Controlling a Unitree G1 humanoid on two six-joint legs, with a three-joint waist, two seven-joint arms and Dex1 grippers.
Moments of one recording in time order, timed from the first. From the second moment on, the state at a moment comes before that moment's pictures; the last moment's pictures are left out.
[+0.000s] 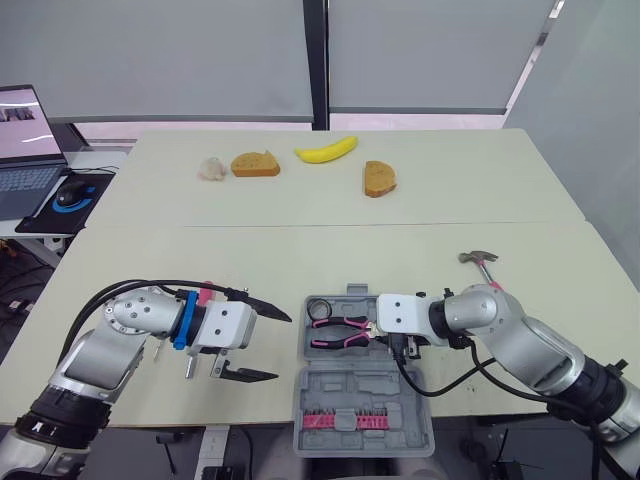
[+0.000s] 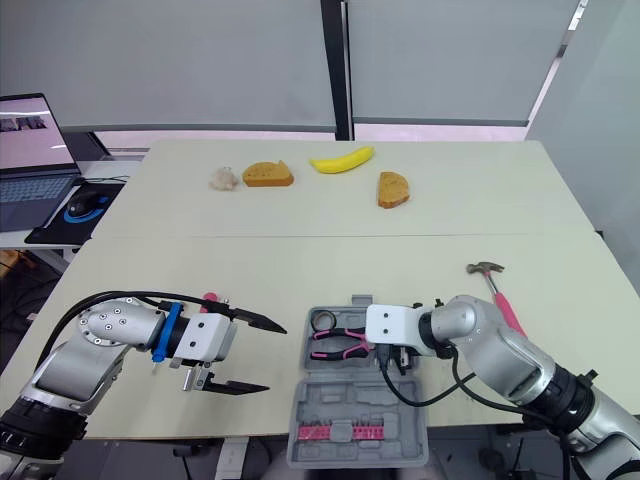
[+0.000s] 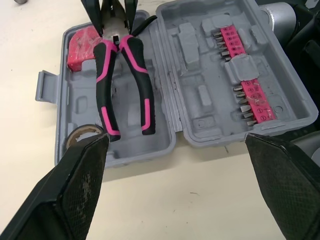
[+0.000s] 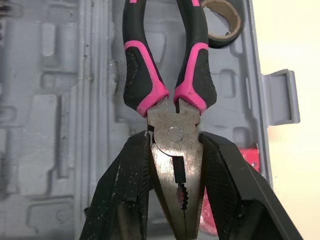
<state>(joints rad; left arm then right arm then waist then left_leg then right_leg) -0.21 0.90 -0.14 -0.11 -0.24 -0.10 -1.41 -0.51 -0.73 0.64 -0.39 -0.08 0.68 0.94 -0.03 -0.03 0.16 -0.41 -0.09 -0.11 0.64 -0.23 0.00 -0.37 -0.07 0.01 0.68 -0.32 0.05</state>
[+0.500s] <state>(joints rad) -0.20 0.90 -0.13 -0.11 -0.23 -0.09 -1.38 -0.51 -0.65 0.67 -0.29 -0.14 0.64 0.98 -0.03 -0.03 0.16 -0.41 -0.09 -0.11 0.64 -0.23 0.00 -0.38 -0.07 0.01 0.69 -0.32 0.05</state>
